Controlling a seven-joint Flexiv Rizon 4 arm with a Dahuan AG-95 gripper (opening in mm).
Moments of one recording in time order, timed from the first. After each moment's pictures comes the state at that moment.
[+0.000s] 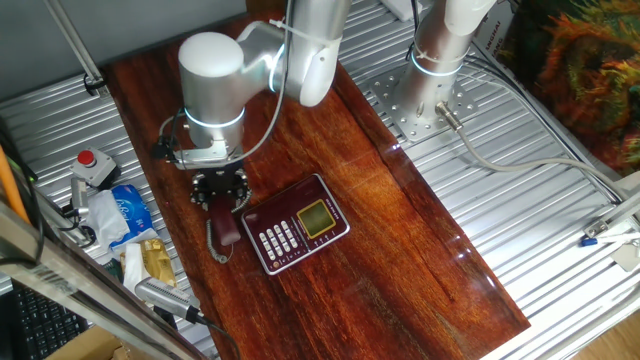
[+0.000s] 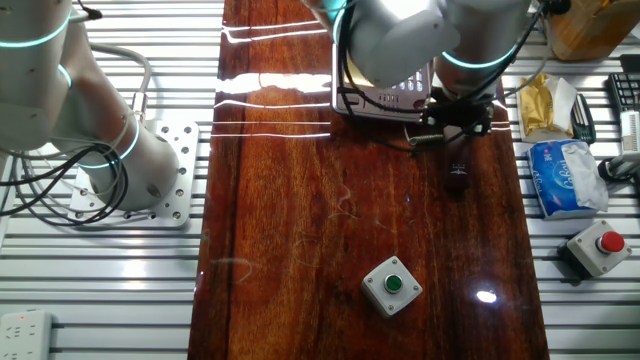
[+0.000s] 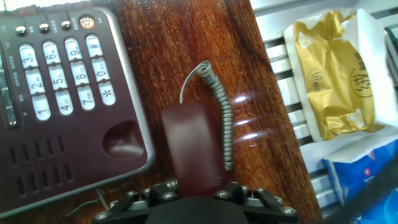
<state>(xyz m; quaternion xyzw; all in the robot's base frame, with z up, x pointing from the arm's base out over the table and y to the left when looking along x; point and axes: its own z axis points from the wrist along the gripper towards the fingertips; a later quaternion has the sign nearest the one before) 0.610 0.068 0.037 -0.60 0.79 -0.02 0.09</state>
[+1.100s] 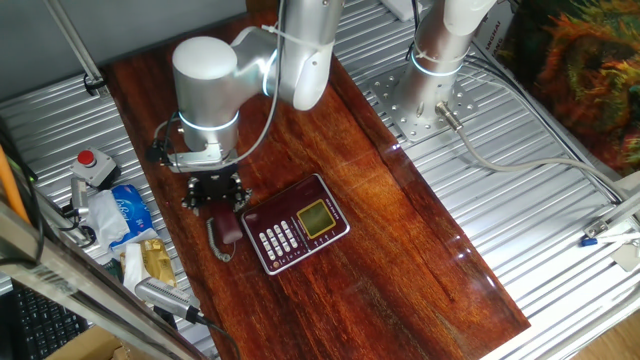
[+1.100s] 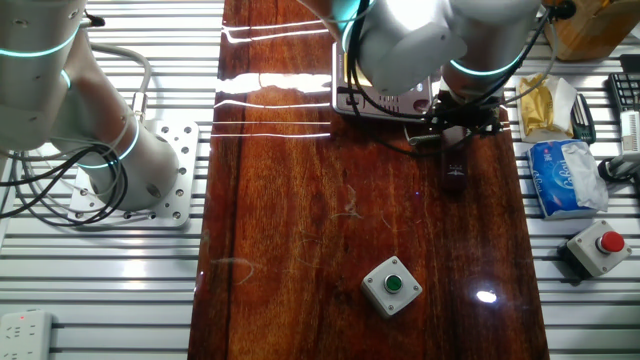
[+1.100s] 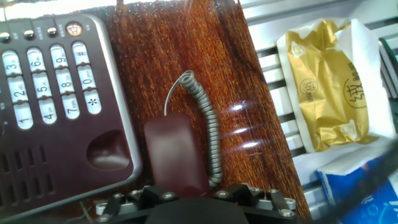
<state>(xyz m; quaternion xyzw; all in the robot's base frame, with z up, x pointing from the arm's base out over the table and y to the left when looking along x) 0.623 0.072 0.034 -0.60 0.79 -0.02 0.11</state>
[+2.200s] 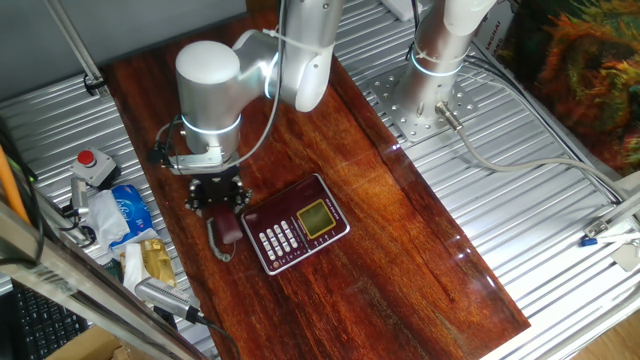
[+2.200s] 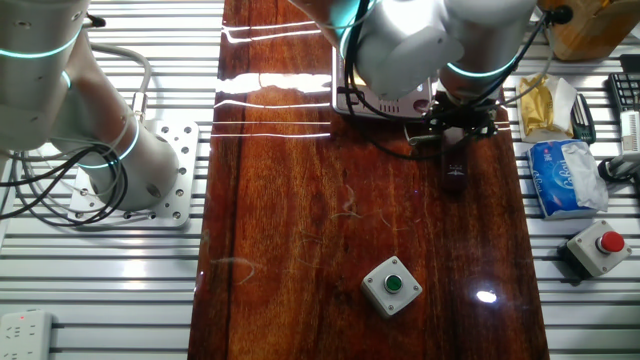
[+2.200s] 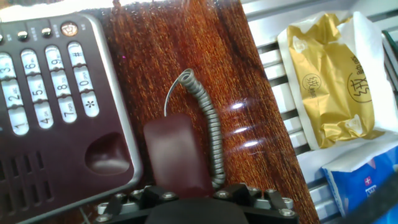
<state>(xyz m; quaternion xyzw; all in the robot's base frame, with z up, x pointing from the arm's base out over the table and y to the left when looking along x) 0.622 0.073 0.026 -0.59 0.80 -0.02 0.11</state>
